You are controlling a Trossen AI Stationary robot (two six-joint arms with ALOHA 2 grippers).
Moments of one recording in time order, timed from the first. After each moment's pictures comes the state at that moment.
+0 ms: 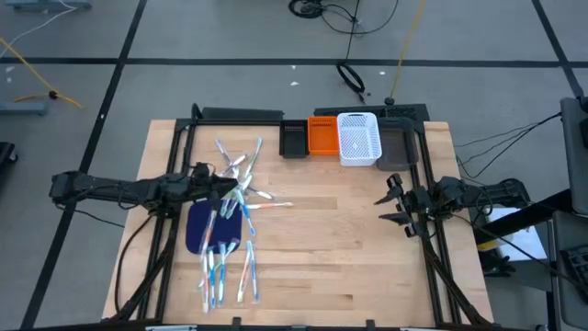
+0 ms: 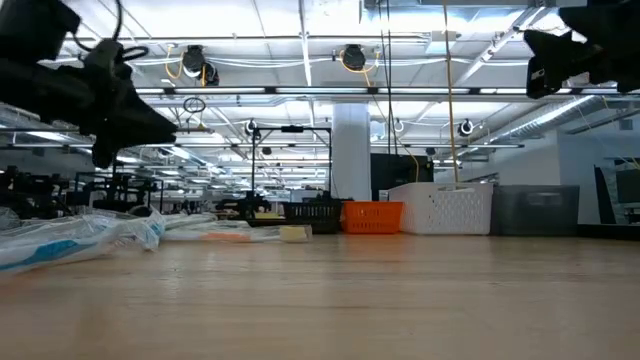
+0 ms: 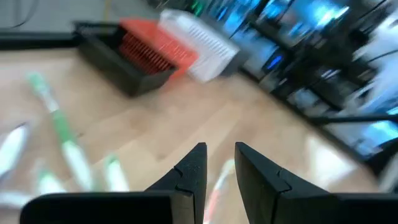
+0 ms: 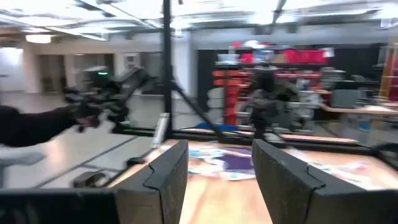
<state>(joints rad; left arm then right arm) 0.01 0.45 0.10 0.08 -0.32 -0.60 0.14 0.02 0.01 0.19 -0.12 0.03</state>
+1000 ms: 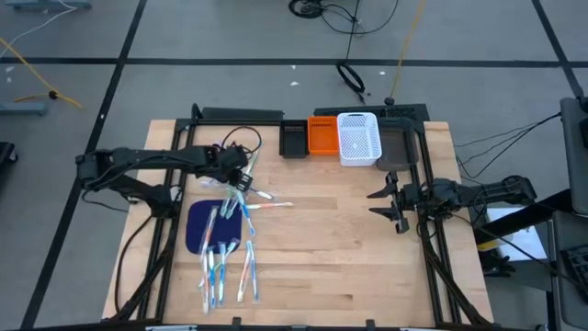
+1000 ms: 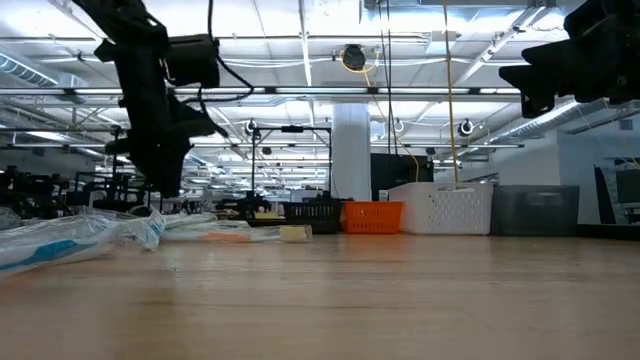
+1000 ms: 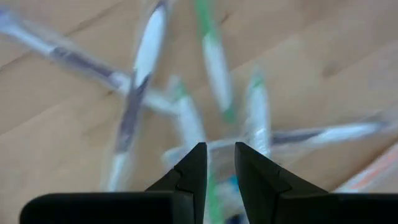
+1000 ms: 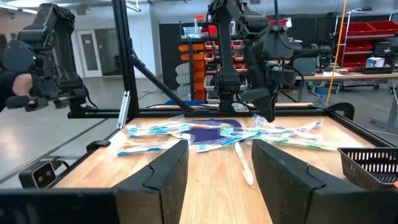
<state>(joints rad) 0.34 1.31 0.76 -0.72 -0.16 -0.69 0.14 0.13 0.01 0.19 0.03 0.05</state>
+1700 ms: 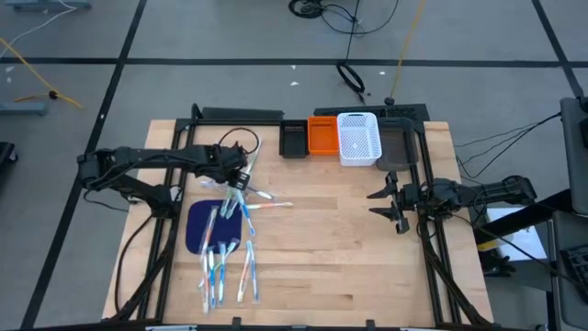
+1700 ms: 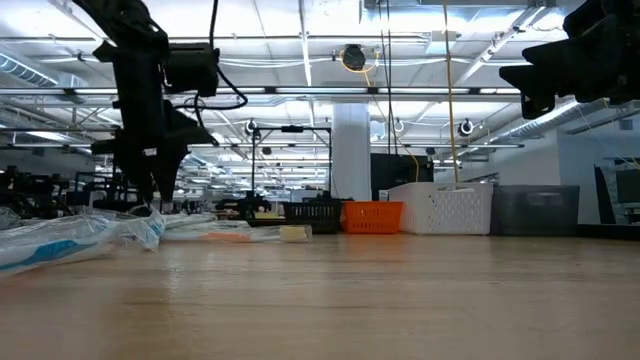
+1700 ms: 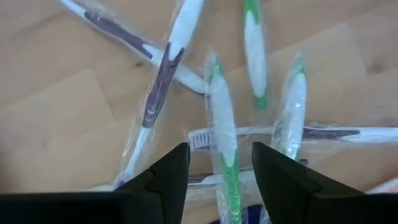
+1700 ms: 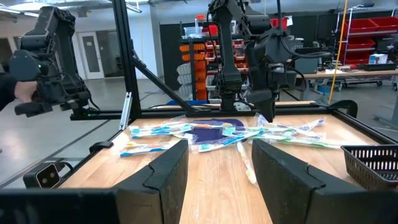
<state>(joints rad) 0.35 1.32 0.74 -0.77 -0.16 -0.81 0.14 0.13 0.01 0.19 0.03 0.07</state>
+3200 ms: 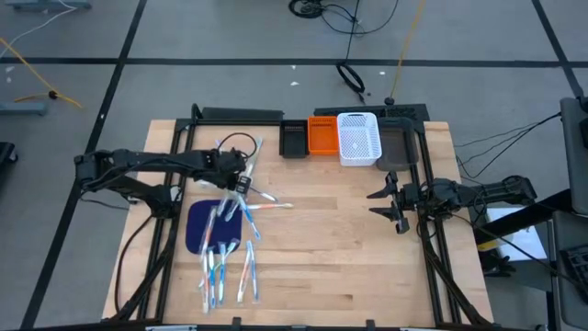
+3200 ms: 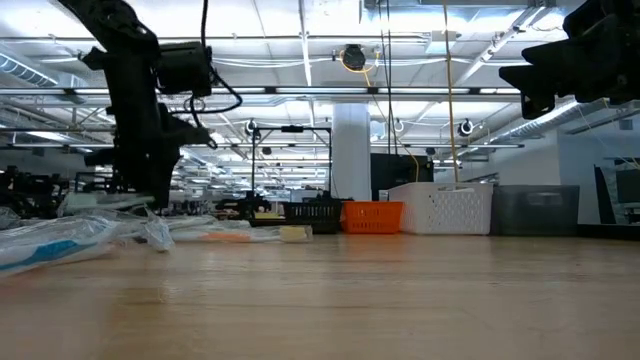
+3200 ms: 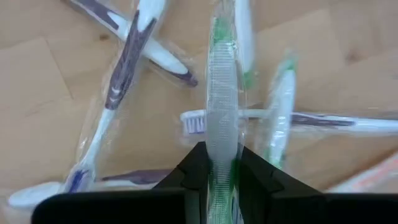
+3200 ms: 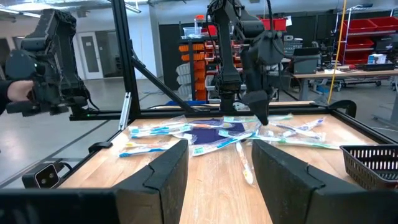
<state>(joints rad) 0.31 1.28 0.69 -0.66 -0.10 -0.88 0.14 0.13 0.01 0.19 0.03 0.07</state>
